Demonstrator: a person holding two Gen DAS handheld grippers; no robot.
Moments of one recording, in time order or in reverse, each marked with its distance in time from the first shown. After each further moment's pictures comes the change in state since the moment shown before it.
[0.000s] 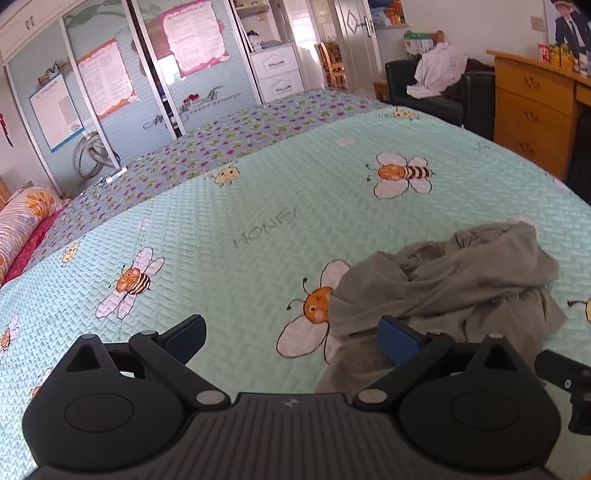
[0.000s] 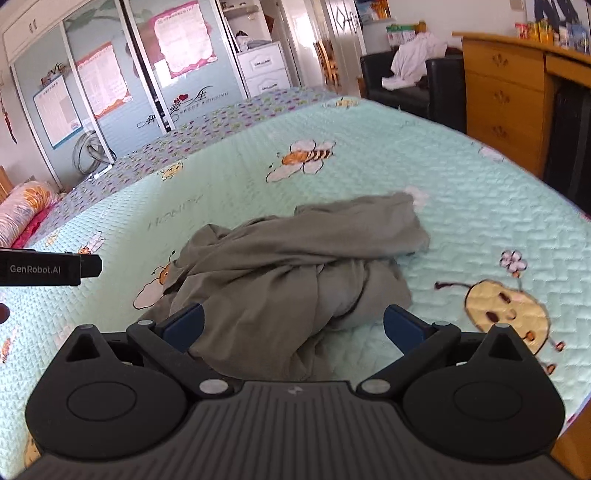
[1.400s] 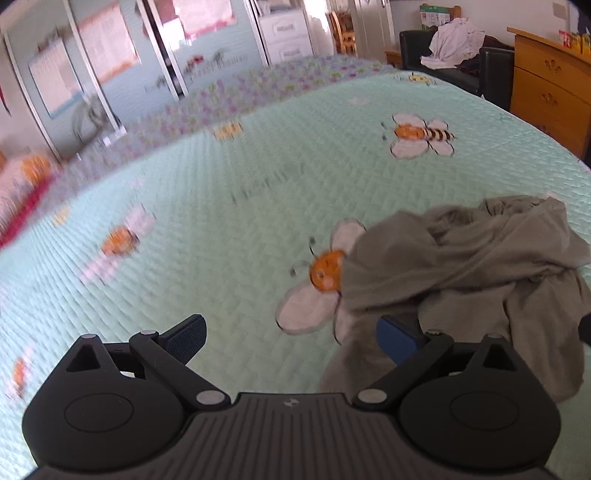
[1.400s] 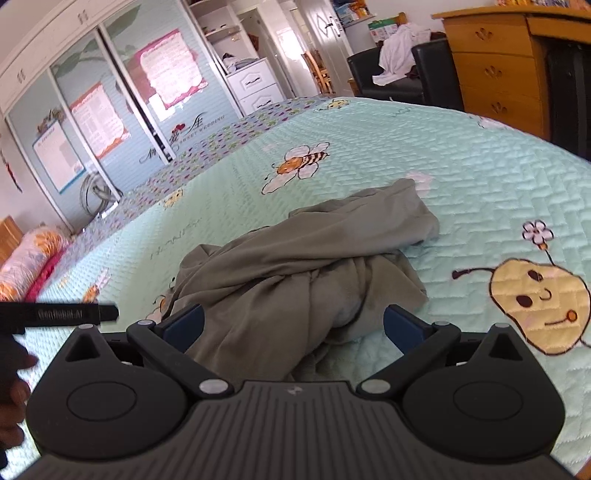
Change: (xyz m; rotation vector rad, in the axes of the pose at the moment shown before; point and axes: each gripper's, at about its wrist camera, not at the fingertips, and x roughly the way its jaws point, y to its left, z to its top) left arm 0.081 0.001 -0.030 -0.077 0.168 -0.079; right arm 0.022 -0.030 -0.012 0.166 -0.053 0.089
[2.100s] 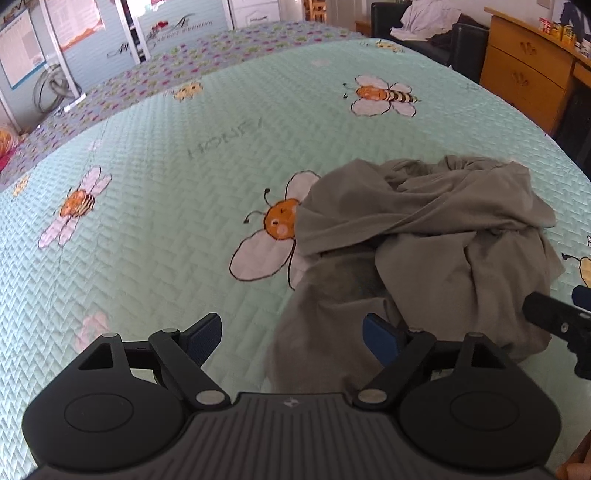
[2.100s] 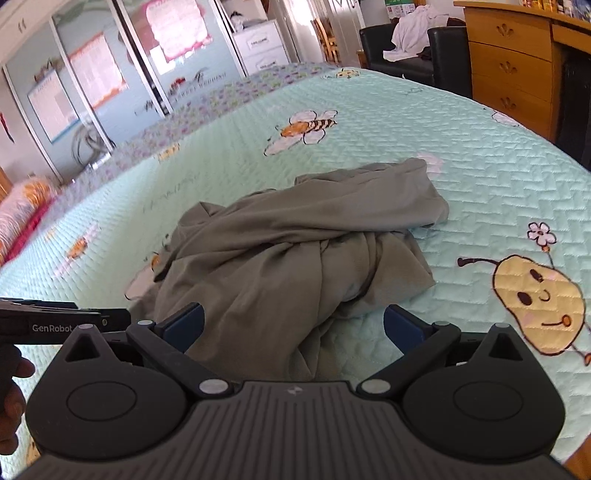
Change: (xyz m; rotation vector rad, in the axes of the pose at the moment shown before) left arm 0.003 -0.008 -0.012 0.001 0.100 -0.076; right arm 0.010 0.029 0.005 -0.138 0.134 -0.080
